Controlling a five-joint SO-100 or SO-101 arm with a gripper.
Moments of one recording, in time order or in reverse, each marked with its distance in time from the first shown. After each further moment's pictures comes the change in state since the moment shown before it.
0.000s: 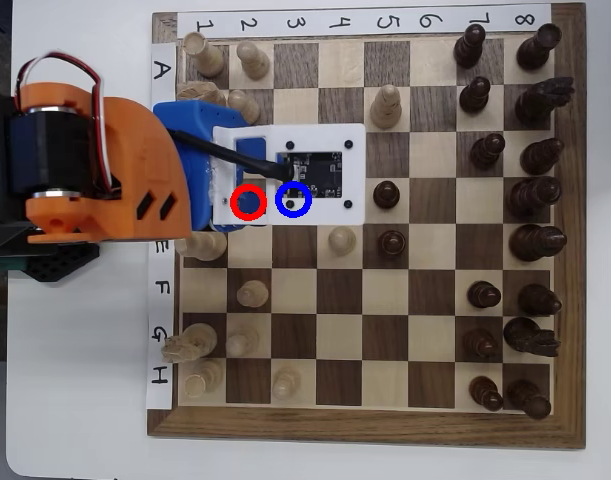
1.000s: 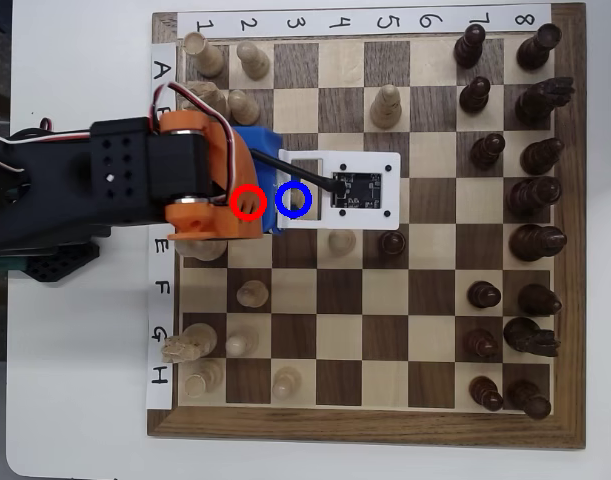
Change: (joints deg) arm -0.3 -5.8 26.3 -16.2 0.0
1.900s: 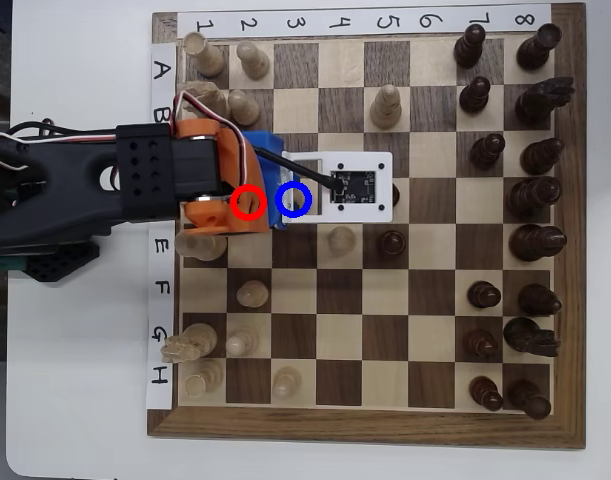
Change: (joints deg) arm -1.5 0.0 13.6 -14.0 0.0
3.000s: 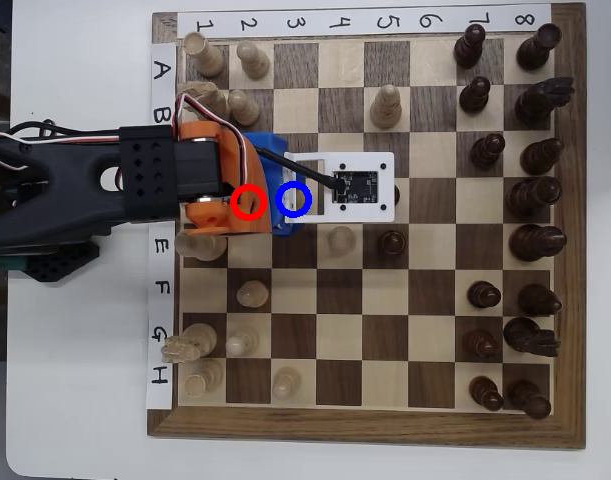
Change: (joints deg) arm 0.0 0.0 2.4 -4.0 0.0
